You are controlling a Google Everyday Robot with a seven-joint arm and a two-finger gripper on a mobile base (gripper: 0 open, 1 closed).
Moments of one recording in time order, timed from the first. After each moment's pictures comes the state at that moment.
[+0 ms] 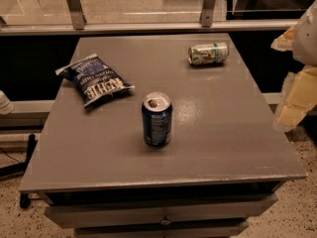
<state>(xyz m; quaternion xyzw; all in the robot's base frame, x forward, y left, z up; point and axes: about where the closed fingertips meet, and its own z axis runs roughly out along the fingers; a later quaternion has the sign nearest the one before) 0.438 -0.217 0.976 -0.60 0.78 -0.03 0.16</state>
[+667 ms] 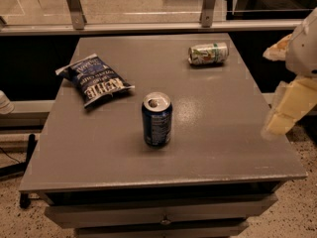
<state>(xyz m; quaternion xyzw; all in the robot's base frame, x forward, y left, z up) 0.432 -0.201 0.963 -0.60 0.78 0.00 0.18</state>
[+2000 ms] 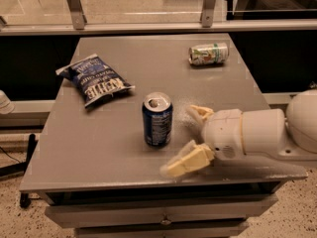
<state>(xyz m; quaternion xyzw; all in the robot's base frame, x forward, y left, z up) 0.424 -0.039 0.842 -0.49 0.70 0.30 0.42</state>
